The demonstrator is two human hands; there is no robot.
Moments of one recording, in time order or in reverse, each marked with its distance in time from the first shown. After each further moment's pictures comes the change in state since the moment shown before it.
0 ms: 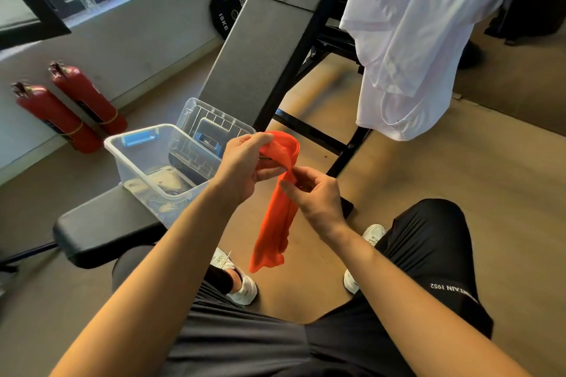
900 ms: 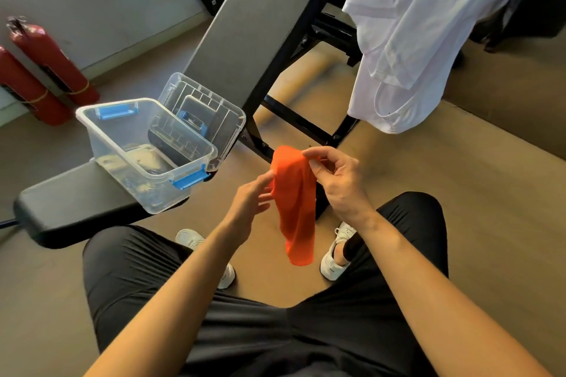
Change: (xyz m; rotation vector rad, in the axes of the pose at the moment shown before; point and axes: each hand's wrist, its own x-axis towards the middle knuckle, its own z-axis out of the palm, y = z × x) left_hand -0.003 -0.120 -0.018 0.162 -0.171 -0.045; right_hand 0.002 -0.012 -0.056 -0.174 -0.088 -0.160
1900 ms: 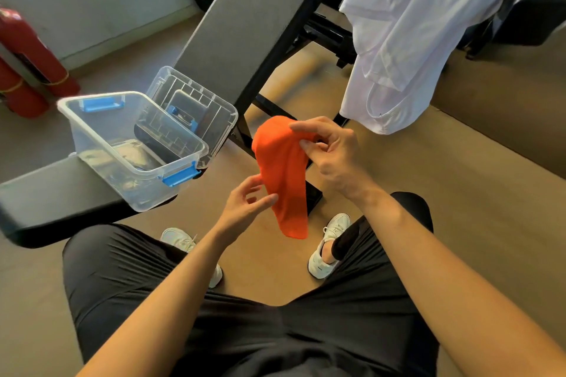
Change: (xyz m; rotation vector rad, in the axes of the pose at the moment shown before) left_hand 0.024 -0.045 -0.016 0.119 -0.062 0.245; right_hand 0.026 -0.042 -0.009 -0.129 -0.105 -0.174
